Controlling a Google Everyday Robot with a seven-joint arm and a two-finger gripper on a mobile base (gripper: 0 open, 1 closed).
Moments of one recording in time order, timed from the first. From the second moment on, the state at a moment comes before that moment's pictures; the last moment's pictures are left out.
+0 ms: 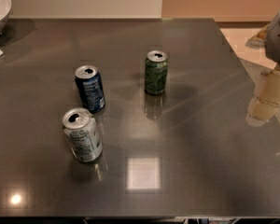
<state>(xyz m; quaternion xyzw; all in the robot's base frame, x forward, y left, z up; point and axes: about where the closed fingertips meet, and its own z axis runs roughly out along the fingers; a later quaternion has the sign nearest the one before) 0.438 -0.217 0.976 -0.60 0.78 -0.03 0.16</state>
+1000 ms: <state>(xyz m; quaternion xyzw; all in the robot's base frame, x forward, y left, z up) 0.479 -0.200 0.967 -0.60 0.77 0.01 0.20</state>
